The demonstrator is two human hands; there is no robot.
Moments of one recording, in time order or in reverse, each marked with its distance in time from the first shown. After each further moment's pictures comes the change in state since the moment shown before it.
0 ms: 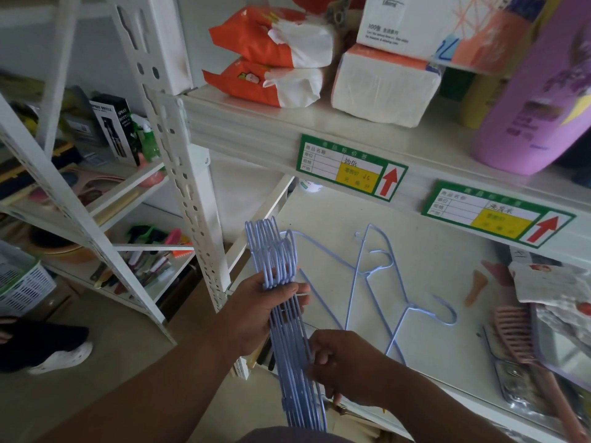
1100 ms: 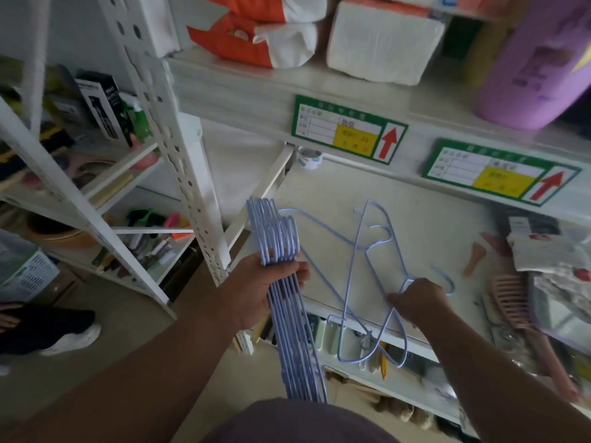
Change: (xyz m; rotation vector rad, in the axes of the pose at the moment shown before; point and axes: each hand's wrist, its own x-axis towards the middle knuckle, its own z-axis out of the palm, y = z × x) left_hand 0.003 -0.003 -0.004 -0.064 -0.037 -0.052; right_hand 0.026 0.094 -0.085 -0.395 0.555 0.650
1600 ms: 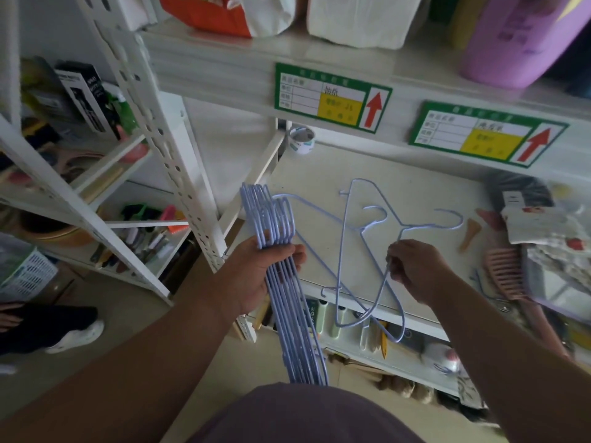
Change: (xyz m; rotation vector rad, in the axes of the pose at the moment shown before) left_hand -0.002 -0.005 0.004 0.018 0.008 -0.008; right_hand -0.005 -0.002 -0.008 1.196 -0.130 -0.024
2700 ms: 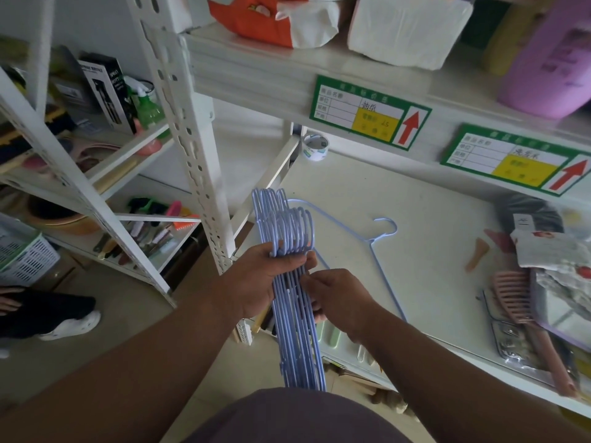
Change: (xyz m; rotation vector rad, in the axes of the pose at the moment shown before) left_hand -0.010 0.011 -0.007 0.046 -0.105 -0.027; right_hand -0.094 -0.008 0.121 -0.391 -0.483 -0.096
